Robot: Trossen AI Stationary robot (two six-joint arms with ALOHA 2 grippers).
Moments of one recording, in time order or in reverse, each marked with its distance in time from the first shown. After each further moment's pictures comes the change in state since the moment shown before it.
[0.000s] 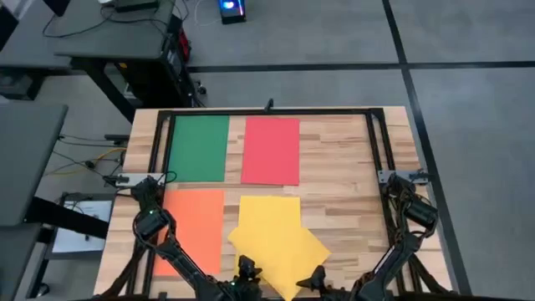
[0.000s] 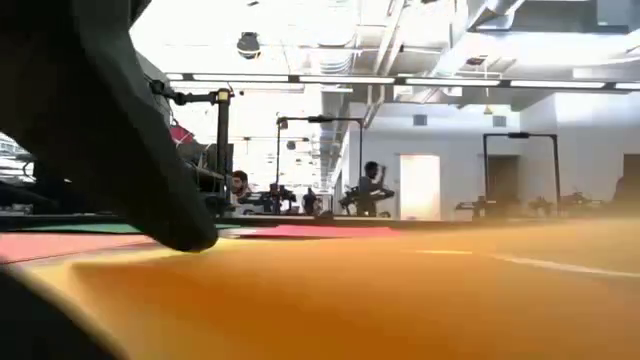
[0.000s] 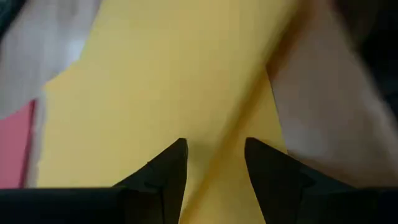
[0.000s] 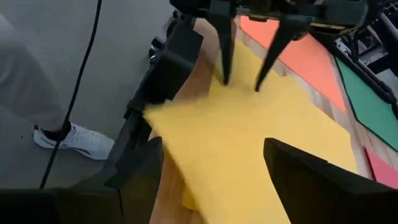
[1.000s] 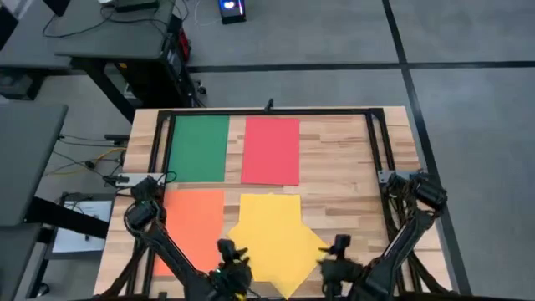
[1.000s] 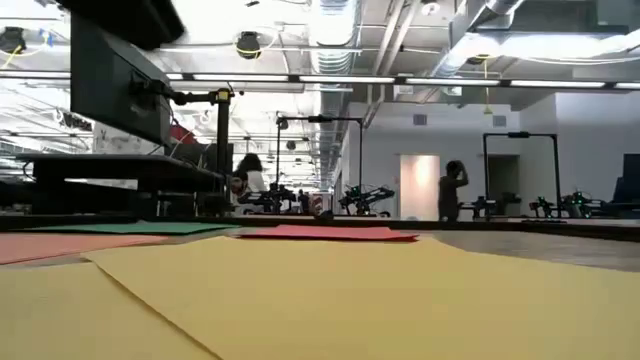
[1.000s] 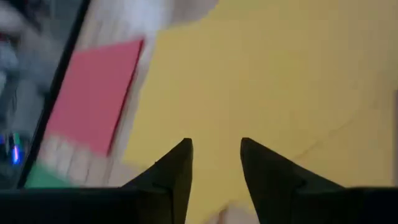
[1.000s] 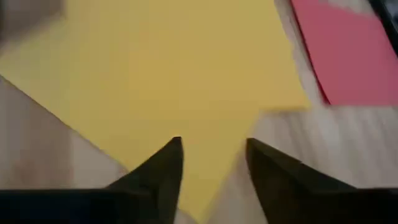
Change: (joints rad) left arm 0.003 -0.148 0.127 -0.646 -0.014 -0.572; right arm -0.048 -0.208 0.000 -0.796 -0.148 0.808
